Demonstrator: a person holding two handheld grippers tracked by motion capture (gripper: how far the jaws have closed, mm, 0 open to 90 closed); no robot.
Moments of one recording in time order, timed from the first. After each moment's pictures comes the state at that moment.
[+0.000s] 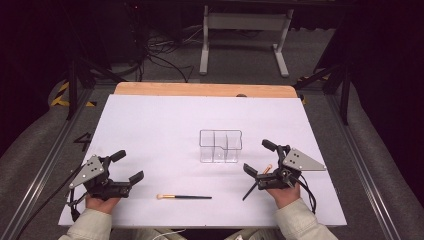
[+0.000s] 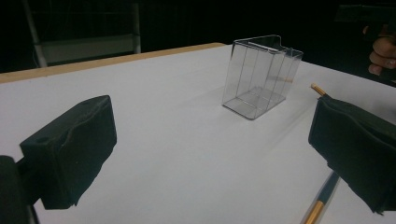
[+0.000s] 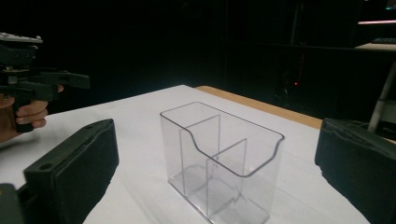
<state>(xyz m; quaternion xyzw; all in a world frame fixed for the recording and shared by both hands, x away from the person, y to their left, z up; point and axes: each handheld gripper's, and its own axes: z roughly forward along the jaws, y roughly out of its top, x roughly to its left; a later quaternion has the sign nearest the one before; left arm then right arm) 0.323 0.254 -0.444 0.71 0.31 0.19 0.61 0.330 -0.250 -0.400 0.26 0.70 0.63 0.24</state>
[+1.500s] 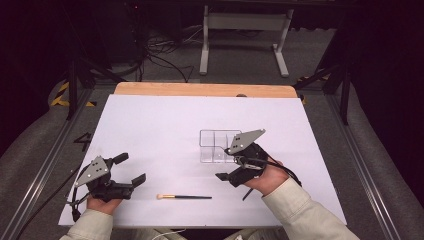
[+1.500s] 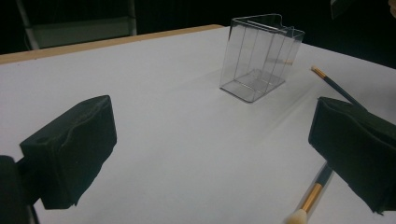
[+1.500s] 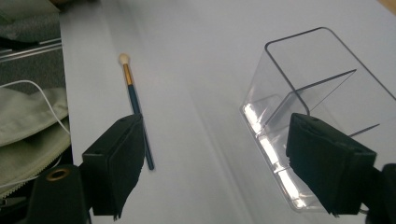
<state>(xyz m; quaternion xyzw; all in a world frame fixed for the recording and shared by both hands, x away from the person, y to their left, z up) 0.324 0.250 -0.448 0.73 0.31 0.18 0.58 0.357 -0.158 -0.344 0.17 0.92 0.35 0.09</state>
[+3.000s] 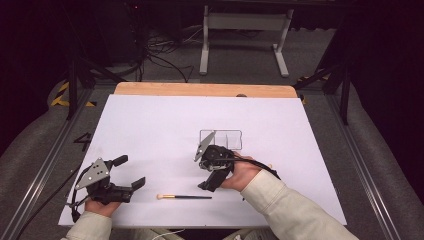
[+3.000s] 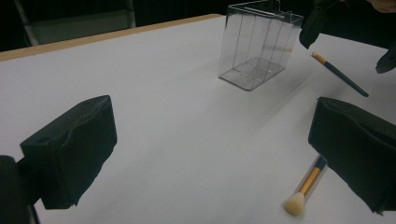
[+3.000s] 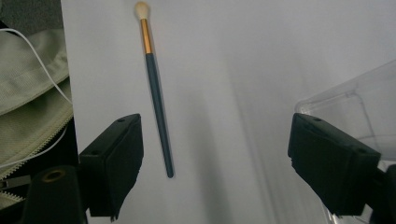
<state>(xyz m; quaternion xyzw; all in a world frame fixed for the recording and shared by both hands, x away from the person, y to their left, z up) 0.318 0.250 -0.448 0.75 0.30 0.18 0.57 0.373 -0.085 -0.369 0.12 0.97 0.21 0.02</state>
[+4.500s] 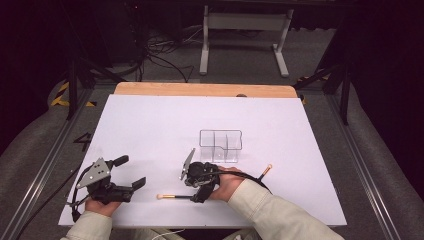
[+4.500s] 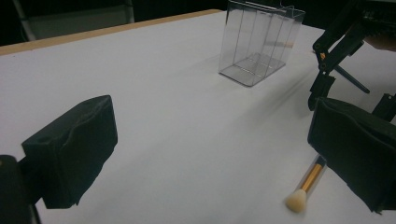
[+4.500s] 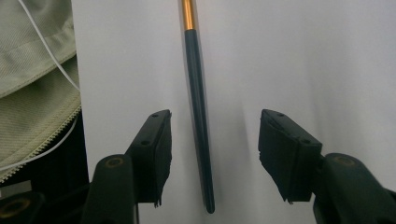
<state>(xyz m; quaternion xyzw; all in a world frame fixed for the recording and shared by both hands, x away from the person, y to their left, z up) 0.321 0.251 -0.450 0.75 0.30 0.18 0.56 0.359 -0.047 -0.415 0.08 0.99 0.15 -0.02</state>
